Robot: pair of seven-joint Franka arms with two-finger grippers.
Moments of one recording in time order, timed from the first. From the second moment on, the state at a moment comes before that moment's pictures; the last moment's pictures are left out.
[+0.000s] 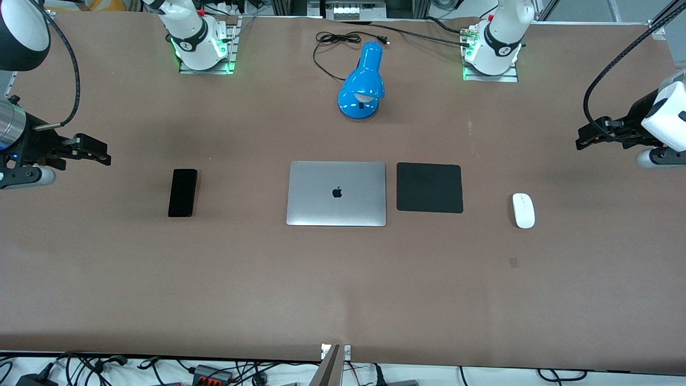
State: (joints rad) left arm 0.06 0.08 -0.06 -1.55 -0.01 1.53 -0.05; right arm -0.20 0.19 0.24 -1.48 -0.03 1.60 -0.07
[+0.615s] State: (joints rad) left arm 0.06 0.08 -0.06 -1.54 -0.01 1.53 -0.05; right arm -0.20 0.19 0.23 -1.48 -0.04 1.60 -0.07
